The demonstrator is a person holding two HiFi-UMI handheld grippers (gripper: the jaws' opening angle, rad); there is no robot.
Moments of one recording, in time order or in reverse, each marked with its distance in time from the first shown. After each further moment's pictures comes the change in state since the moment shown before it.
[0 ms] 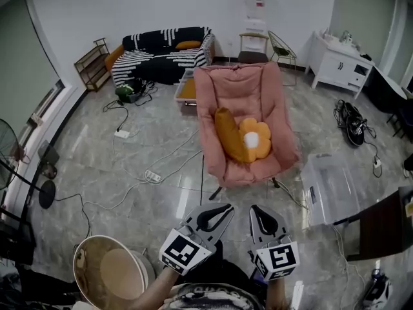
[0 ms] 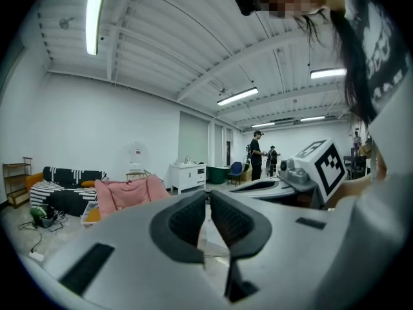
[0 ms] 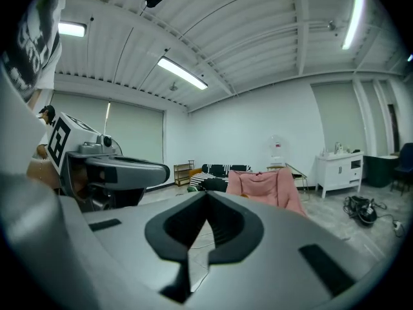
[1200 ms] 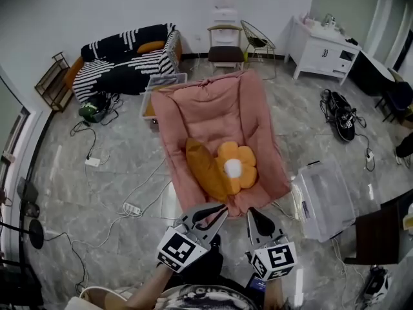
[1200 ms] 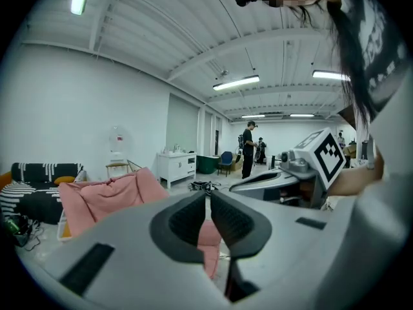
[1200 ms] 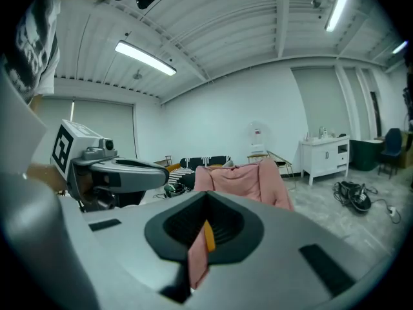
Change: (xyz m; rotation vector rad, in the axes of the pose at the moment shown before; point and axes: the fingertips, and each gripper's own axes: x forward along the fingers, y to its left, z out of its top) left arm 0.245 0.203 -0.009 -0.002 0.114 -0.183; right arm 0.218 -0.208 0.016 0.125 0.083 -0.152
